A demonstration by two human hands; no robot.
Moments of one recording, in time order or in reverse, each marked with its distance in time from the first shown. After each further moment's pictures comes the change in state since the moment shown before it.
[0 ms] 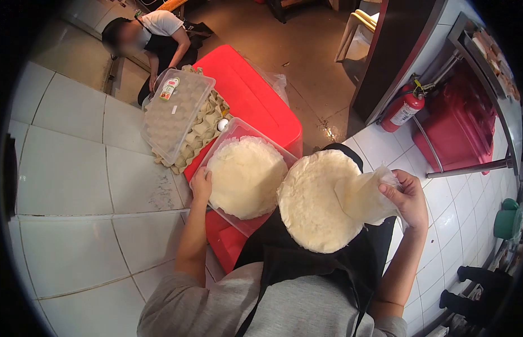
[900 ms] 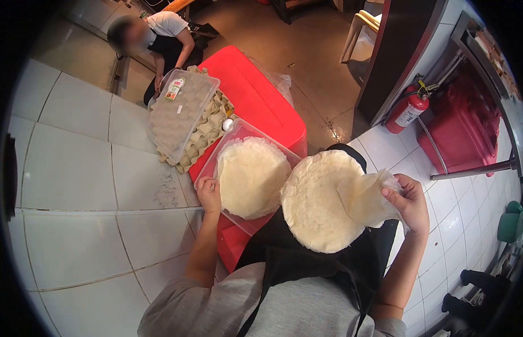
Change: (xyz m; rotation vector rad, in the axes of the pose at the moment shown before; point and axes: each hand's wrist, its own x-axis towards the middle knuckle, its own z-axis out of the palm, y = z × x) left_hand -0.044 0.023 -0.005 -0.069 0.357 0.197; right_hand -0.007 0.004 0.002 0.043 0.000 -0.007
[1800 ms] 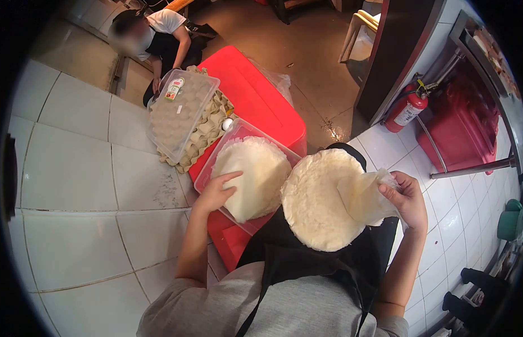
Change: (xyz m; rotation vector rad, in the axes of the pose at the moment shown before) left_hand 0.066 0.093 -0.061 -0.502 -1.043 -0.142; right_hand 0.002 0.002 0.004 -0.023 -0.010 0.021
